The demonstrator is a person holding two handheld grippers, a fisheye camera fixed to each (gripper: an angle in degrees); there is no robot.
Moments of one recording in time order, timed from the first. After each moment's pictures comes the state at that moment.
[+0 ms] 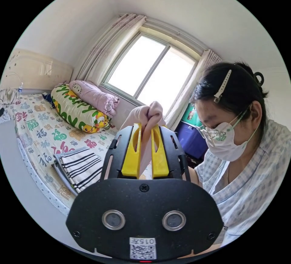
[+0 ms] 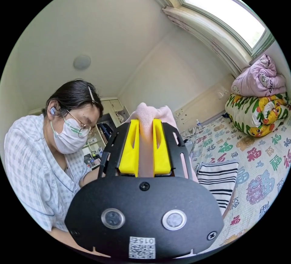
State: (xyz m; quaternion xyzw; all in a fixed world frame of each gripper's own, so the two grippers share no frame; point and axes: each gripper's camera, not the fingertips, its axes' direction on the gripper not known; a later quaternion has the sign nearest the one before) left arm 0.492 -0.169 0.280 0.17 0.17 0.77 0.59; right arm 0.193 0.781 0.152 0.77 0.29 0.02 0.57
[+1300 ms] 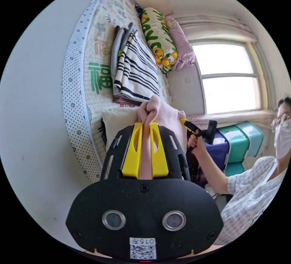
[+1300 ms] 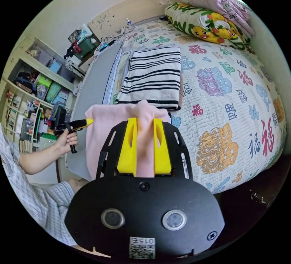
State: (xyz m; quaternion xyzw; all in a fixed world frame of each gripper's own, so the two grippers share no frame) left arm 0.219 -0.641 0.427 0.10 0.04 0.48 0.87; right arm 0.397 0.570 0.508 0.41 0.34 0.47 0.70
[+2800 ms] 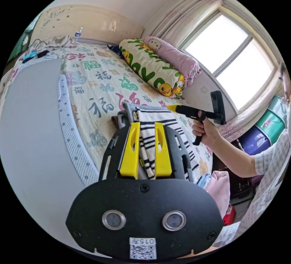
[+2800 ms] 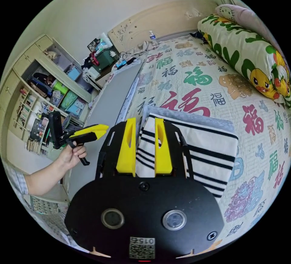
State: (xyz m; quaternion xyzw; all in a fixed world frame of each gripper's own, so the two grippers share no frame) left arm 0.322 -0.864 0.419 0.24 -0.08 0.60 0.76; right arm 0.769 0.288 0.563 0.46 0.31 0.38 0.74
